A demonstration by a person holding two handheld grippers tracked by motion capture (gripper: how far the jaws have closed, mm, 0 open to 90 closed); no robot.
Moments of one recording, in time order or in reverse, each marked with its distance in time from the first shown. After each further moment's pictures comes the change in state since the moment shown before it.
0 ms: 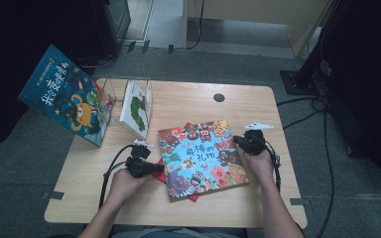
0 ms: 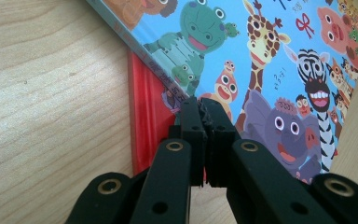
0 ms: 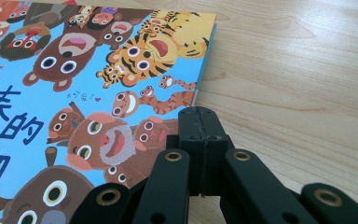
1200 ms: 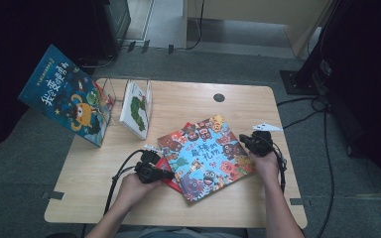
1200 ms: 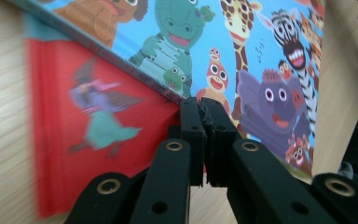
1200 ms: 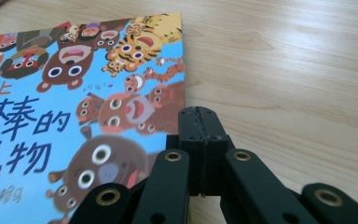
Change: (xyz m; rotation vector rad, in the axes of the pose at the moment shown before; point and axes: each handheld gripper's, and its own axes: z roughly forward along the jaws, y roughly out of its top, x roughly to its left) left arm -0.028 -0.002 0.019 0.050 -0.089 0.039; right arm -0.008 -0.004 -0.023 -0.069 -0.037 0.024
